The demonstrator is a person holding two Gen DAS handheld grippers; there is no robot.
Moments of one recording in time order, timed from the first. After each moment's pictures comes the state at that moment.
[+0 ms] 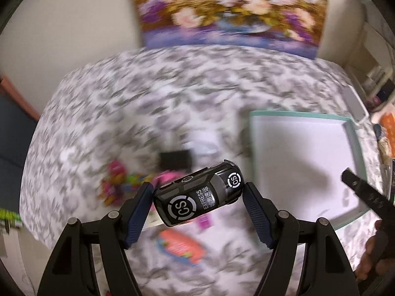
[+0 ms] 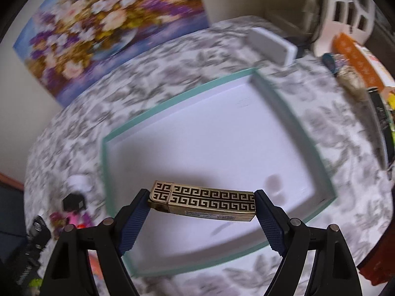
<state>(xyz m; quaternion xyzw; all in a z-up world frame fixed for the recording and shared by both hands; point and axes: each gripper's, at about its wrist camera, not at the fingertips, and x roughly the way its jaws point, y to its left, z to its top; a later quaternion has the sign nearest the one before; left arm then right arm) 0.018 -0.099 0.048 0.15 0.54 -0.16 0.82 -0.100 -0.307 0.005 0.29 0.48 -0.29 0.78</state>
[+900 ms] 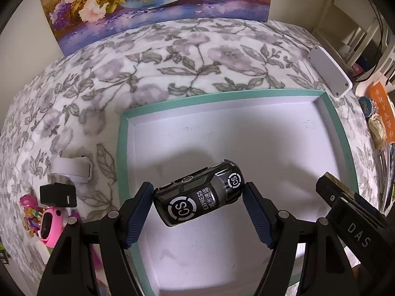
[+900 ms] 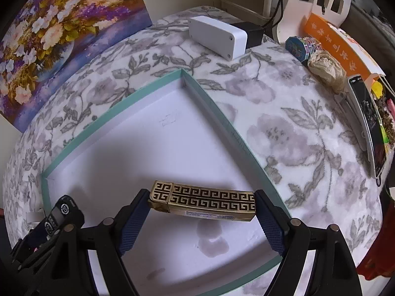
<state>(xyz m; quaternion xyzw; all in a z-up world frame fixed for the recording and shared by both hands) 0.011 -0.239 -0.032 0.17 0.56 -0.24 0.77 -0.105 -0.376 -0.037 0.30 0.50 -0.35 0.74</state>
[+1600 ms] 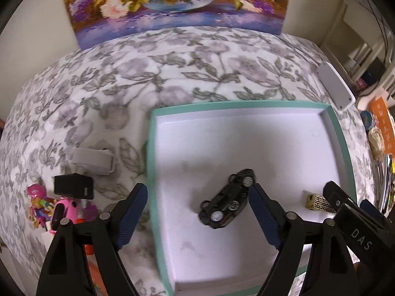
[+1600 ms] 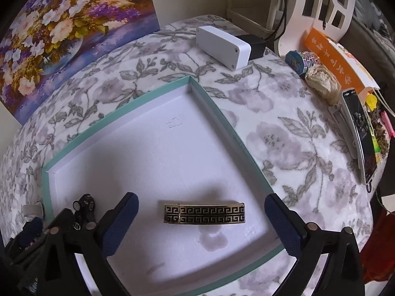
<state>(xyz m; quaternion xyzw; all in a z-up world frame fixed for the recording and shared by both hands) 0.020 -0.206 -0.014 0.14 0.56 -0.21 0.79 -0.102 -0.362 -0.022 0.25 0.50 -0.36 0.75</state>
